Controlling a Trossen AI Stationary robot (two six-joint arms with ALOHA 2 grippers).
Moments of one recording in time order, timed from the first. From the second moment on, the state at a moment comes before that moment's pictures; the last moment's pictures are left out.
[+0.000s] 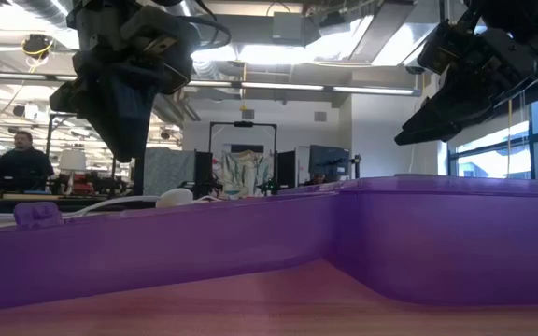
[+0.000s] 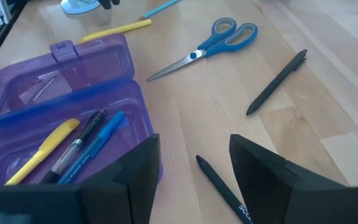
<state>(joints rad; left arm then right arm) -0.28 1.57 1.05 -0.76 -0.08 -1.25 0.20 1.03 0.37 0.10 0.23 0.31</state>
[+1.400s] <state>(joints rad) -0.31 1.74 1.05 -0.84 -0.03 -1.65 0.20 1.02 0.37 0.09 0.23 0.31</state>
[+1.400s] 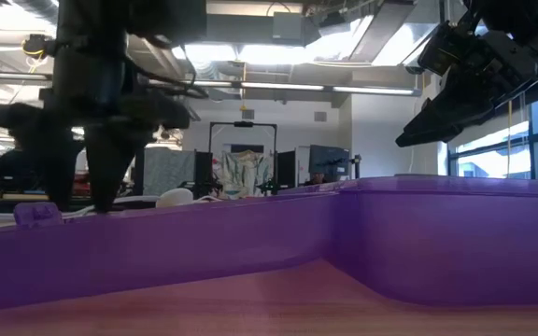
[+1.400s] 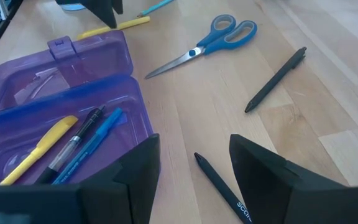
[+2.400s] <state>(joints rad) -0.37 1.80 1.05 -0.77 0.05 -1.73 0.20 1.03 0.37 0.08 0.23 0.31</state>
